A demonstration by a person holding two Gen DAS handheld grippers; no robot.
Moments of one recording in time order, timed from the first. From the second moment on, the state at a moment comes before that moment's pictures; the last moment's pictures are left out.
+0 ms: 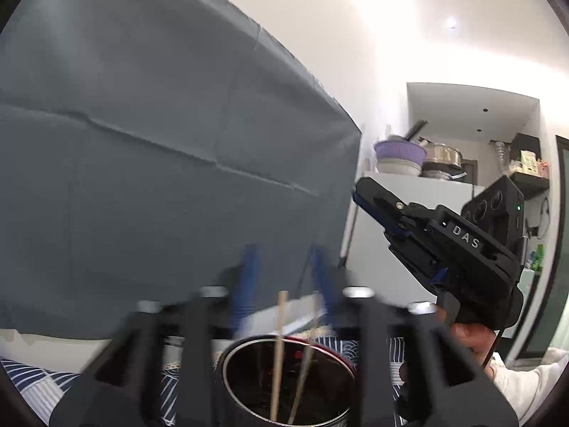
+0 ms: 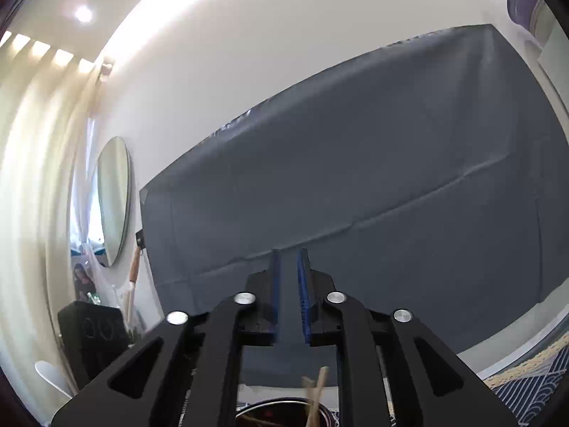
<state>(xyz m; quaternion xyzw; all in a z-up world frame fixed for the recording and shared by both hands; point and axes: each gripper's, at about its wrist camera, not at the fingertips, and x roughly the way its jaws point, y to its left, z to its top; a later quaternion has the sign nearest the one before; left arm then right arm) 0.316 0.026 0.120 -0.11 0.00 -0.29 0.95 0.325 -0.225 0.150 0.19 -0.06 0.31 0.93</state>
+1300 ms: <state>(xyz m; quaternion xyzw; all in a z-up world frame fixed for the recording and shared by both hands) 0.189 0.043 0.113 -0.05 0.10 -0.21 0.97 0.213 -0.296 0.154 0.16 0.08 0.12 0.98</state>
